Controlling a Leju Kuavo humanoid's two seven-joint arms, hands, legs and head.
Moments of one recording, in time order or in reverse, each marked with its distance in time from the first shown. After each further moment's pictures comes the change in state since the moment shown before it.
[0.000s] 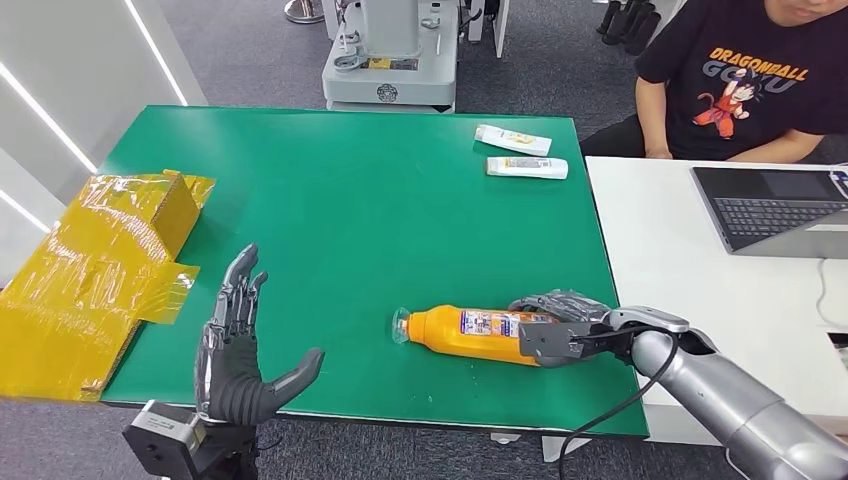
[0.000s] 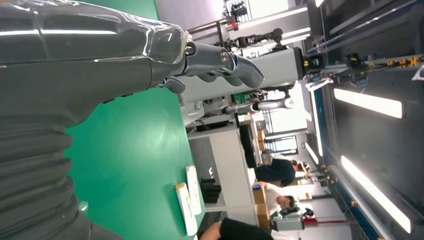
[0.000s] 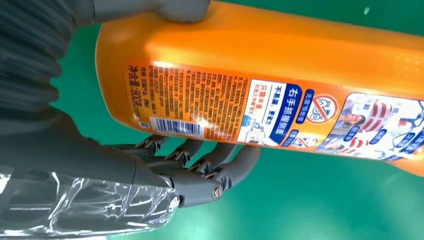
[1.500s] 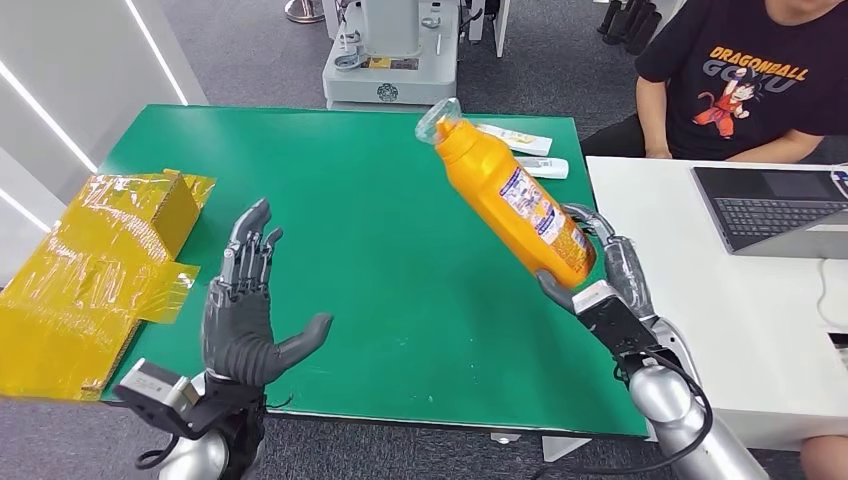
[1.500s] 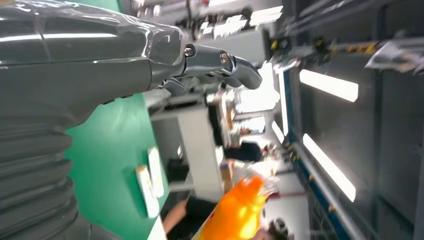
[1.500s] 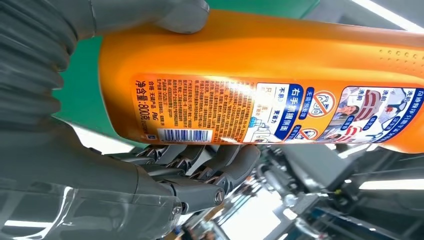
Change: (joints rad) left arm -0.181 -0.023 0.002 0.063 0.101 -0.136 -0.011; right arm 0.348 0.185 -0.483 -0.362 -0.051 -0.656 -0.167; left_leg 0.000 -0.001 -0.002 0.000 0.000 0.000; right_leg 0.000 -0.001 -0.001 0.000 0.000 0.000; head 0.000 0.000
